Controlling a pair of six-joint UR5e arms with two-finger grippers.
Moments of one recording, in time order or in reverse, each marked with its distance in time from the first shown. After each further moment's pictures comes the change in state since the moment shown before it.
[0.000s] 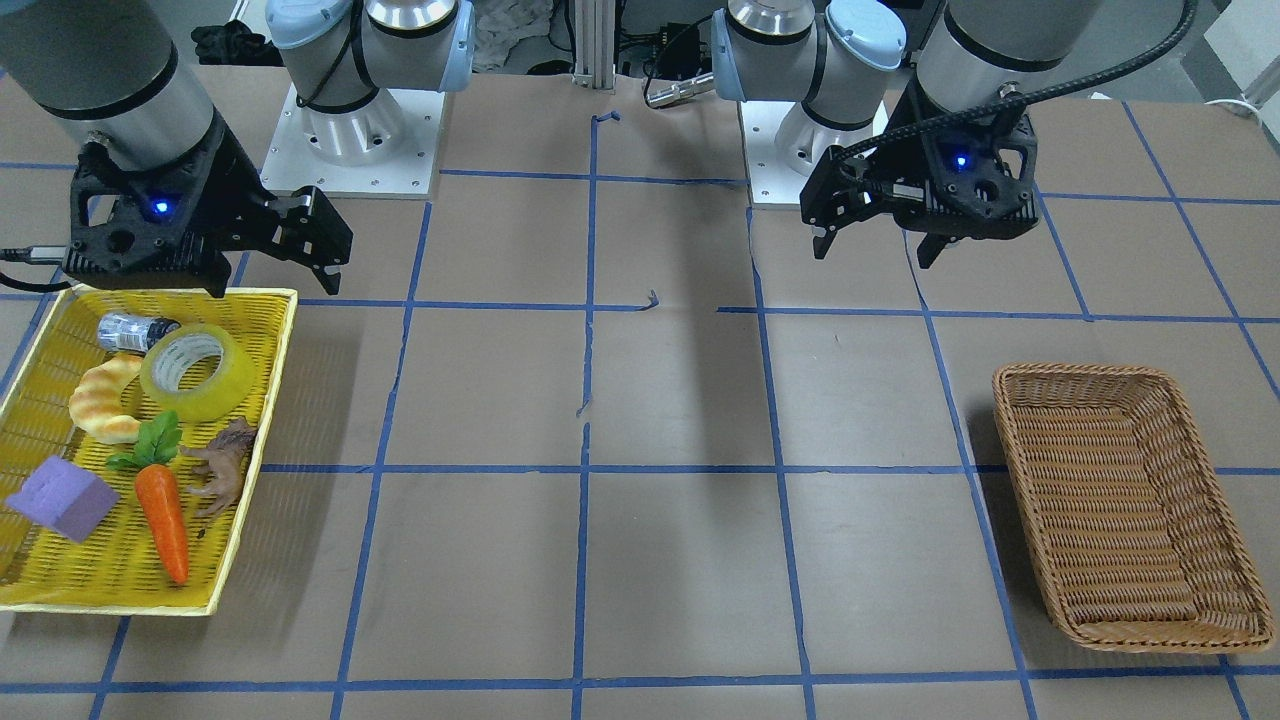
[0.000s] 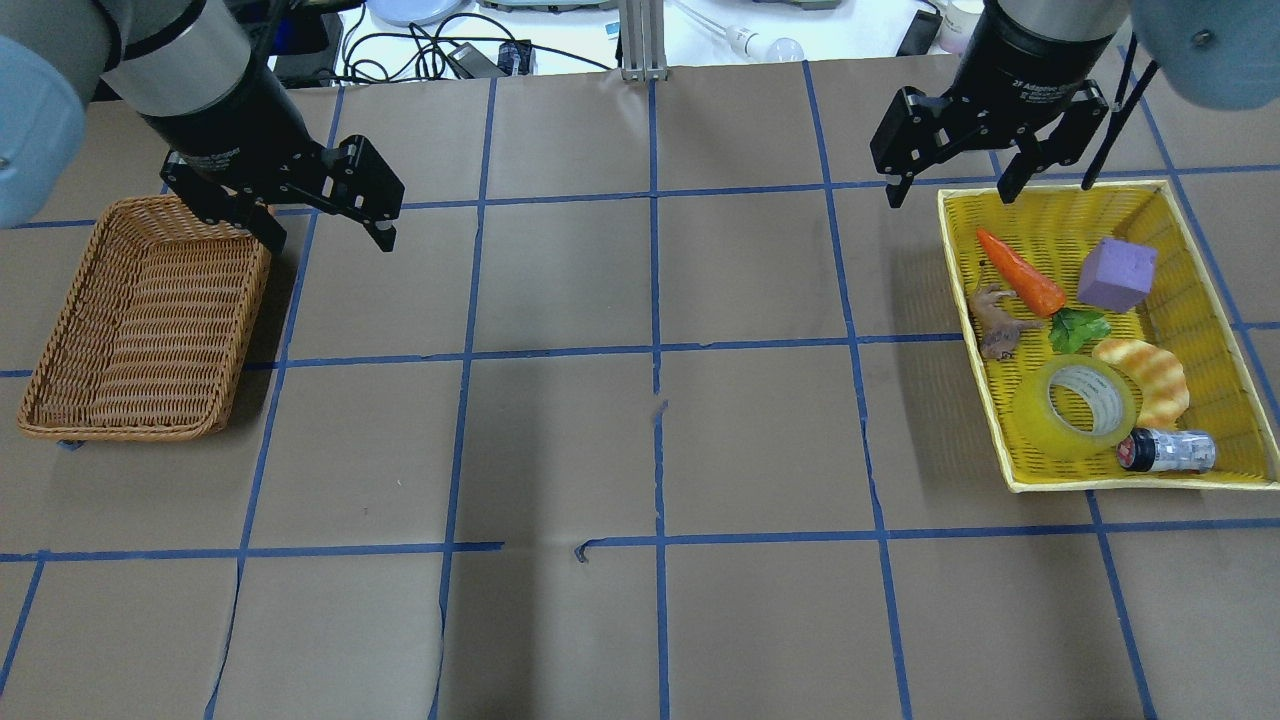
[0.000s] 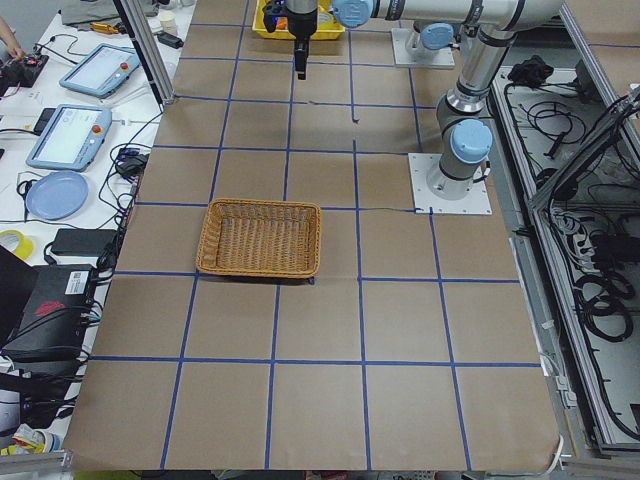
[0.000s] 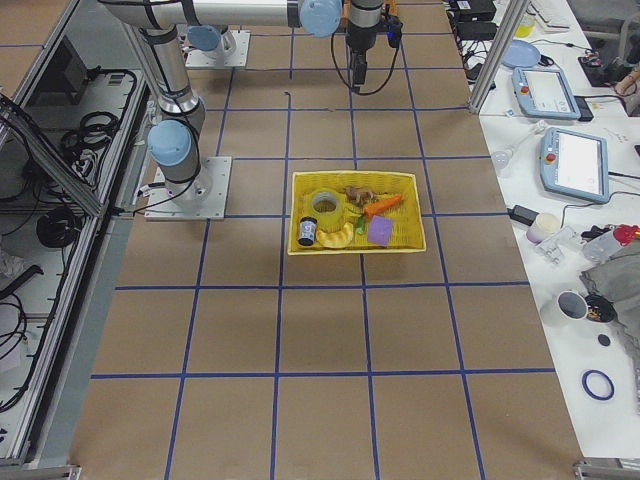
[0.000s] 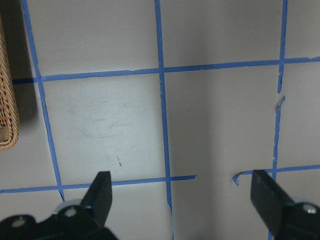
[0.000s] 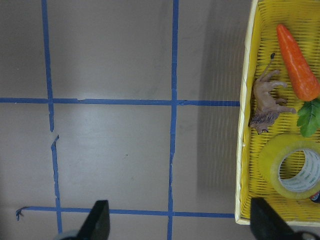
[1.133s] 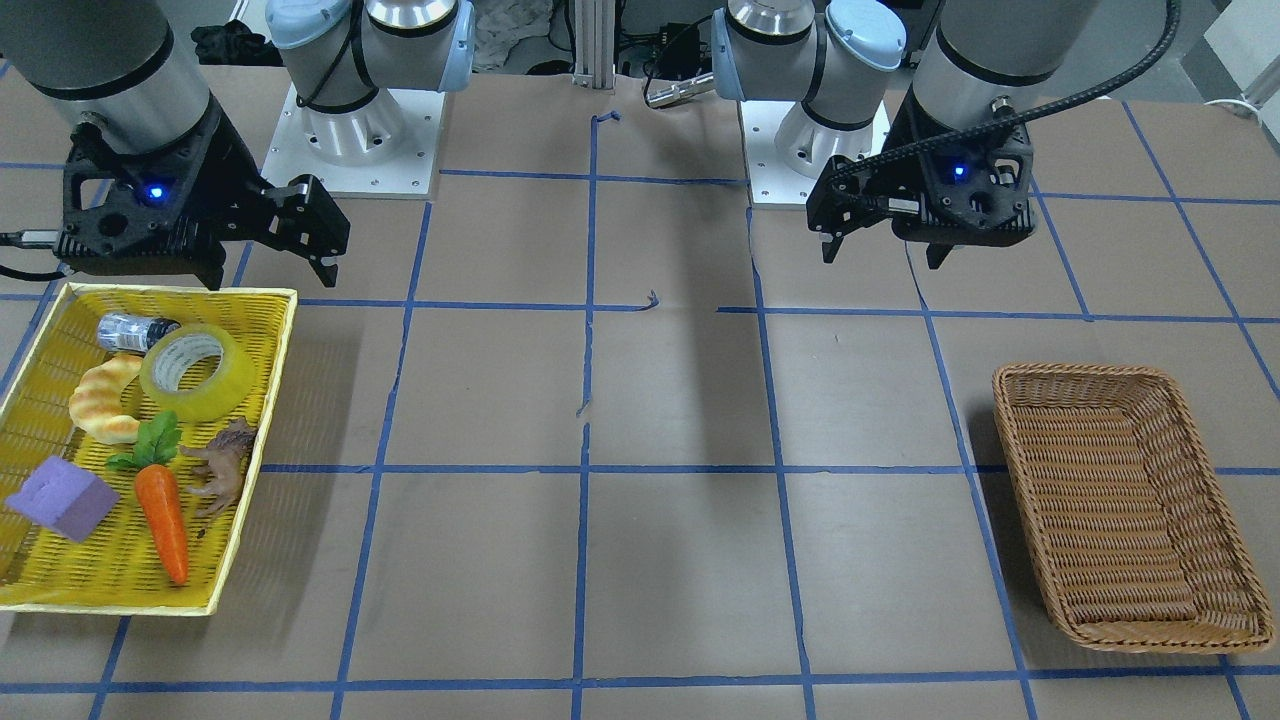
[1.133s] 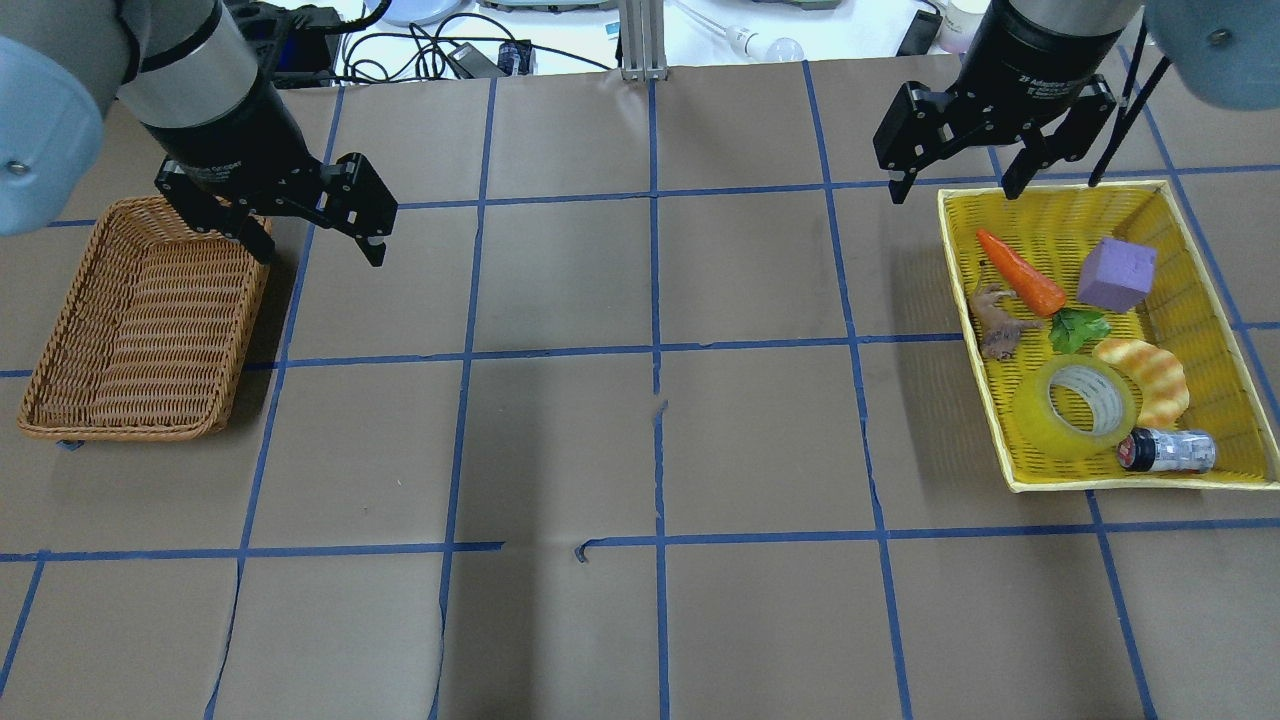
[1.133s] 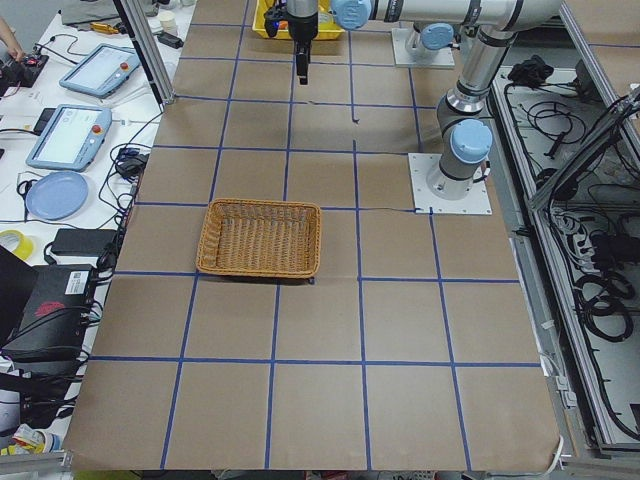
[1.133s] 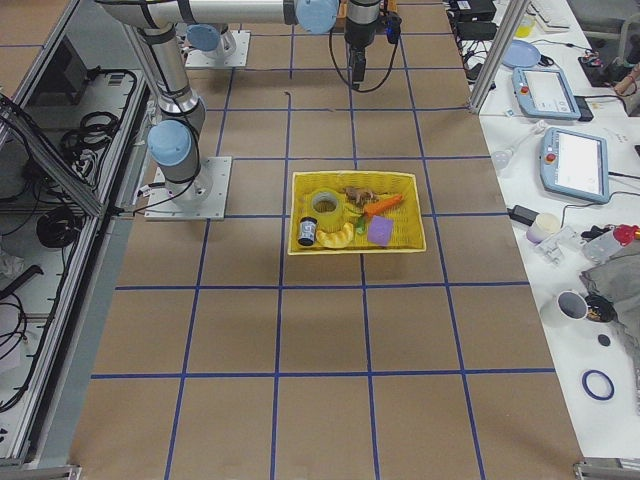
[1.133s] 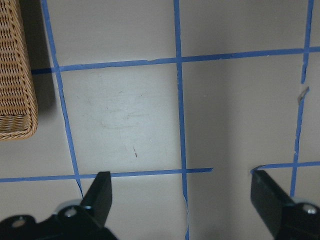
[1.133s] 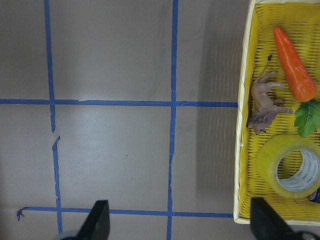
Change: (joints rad) left arm -0.007 -0.006 -0.011 -0.003 0.056 -0.002; right arm -0.001 -0.013 -0.001 -0.001 -0.005 0.000
